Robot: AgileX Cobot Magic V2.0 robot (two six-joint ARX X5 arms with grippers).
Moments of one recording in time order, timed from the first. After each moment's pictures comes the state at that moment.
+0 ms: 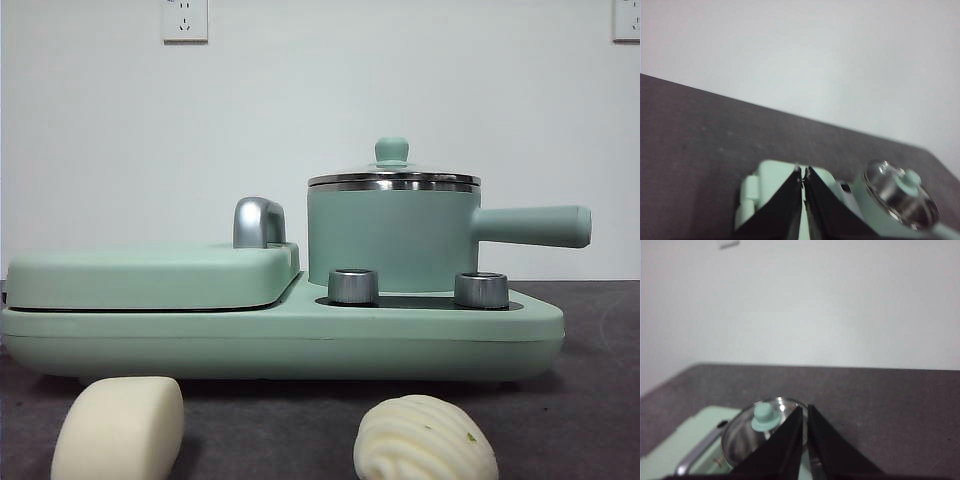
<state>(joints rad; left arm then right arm) -0.03 0.39 0.69 -0.40 0.28 -0.36 0.07 0.44 0.73 -0.31 -0.35 0.18</state>
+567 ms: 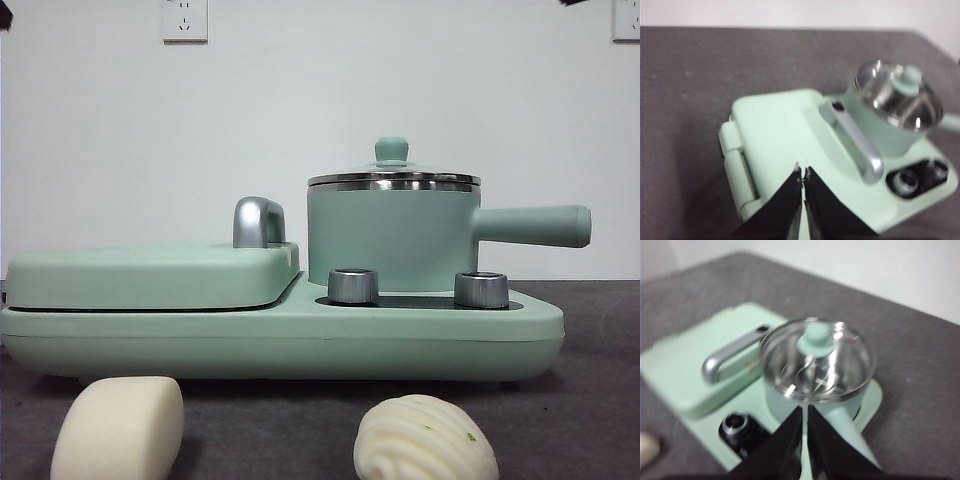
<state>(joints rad) -0.07 0.71 0.83 -0.57 0.44 0.02 0.37 0.69 0.77 -0.45 -0.30 -0.13</state>
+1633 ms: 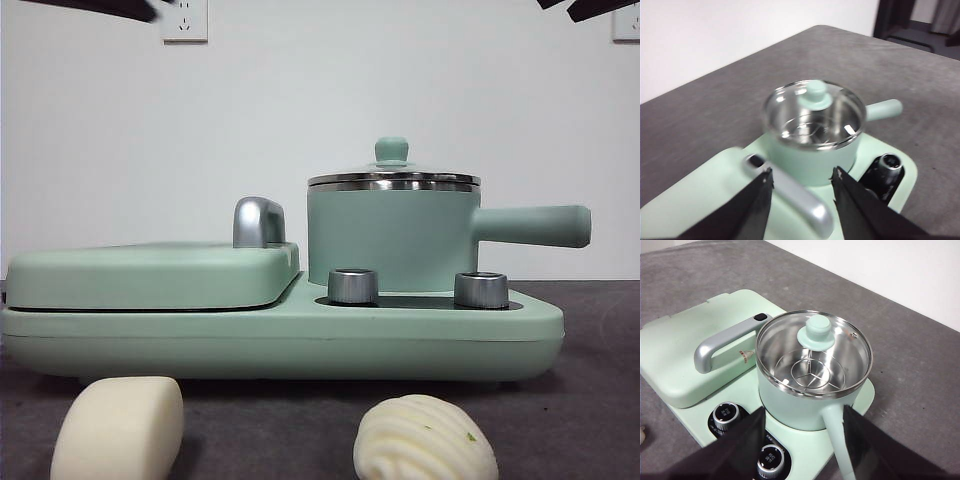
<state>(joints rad) -0.41 0.93 0.84 -0.22 0.44 0.20 0.41 0.69 0.77 -0.45 -0.23 -0.17</state>
